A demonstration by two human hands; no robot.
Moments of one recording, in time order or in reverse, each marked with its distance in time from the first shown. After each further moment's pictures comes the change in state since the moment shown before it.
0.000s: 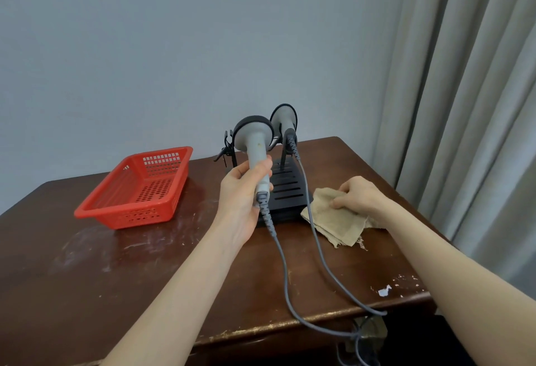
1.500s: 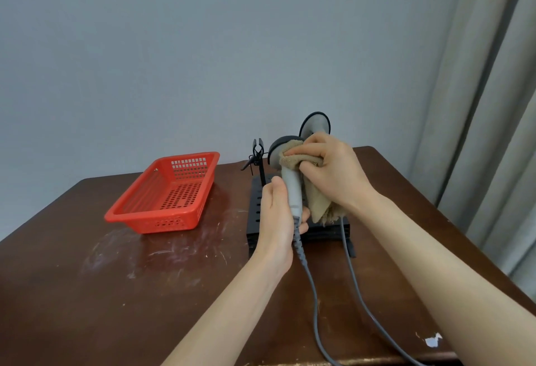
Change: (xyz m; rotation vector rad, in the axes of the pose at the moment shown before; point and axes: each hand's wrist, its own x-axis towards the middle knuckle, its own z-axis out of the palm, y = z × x) left_hand 0.002 -0.014 0.006 0.104 -0.002 0.039; right_hand -0.025 -0.125 0.007 0.241 0.354 -0.800
